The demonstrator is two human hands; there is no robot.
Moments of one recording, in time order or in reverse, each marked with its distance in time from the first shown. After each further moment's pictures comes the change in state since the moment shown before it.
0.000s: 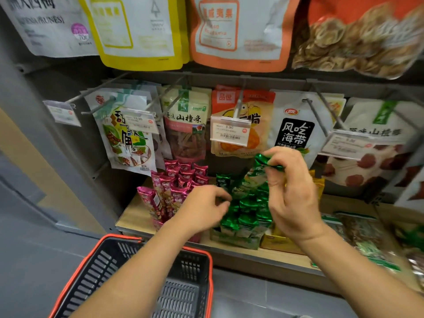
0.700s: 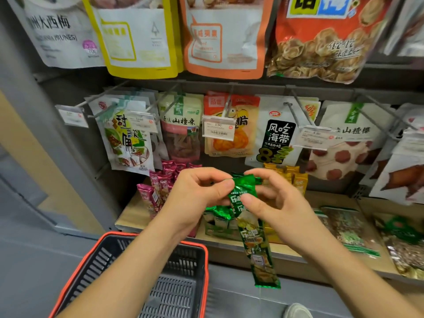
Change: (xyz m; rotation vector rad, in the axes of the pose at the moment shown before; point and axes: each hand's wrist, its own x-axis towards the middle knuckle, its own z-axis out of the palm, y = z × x) left_hand -0.069 0.083 -0.044 -1.075 0.128 0.045; right_hand -0.033 -0.050 -0.046 0.600 -0.399 0.658
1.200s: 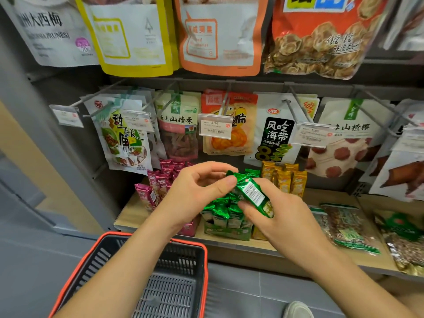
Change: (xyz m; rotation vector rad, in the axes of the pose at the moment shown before) left_hand 0.008 -0.002 -0.008 0.236 -0.070 0.035; right_hand -0.008 0.006 -0.001 -0.794 0.108 -0.093
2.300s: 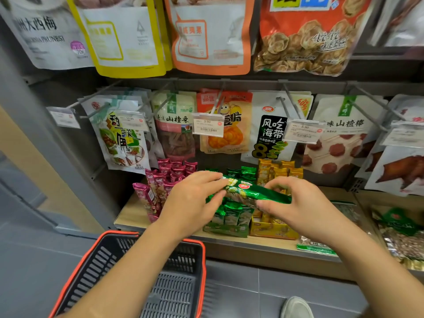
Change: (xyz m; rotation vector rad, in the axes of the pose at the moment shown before) left_hand 0.000 -0.039 0.005 0.987 0.104 0.502; right_hand 0.007 0.028 -0.036 0.028 -0.153 0.174
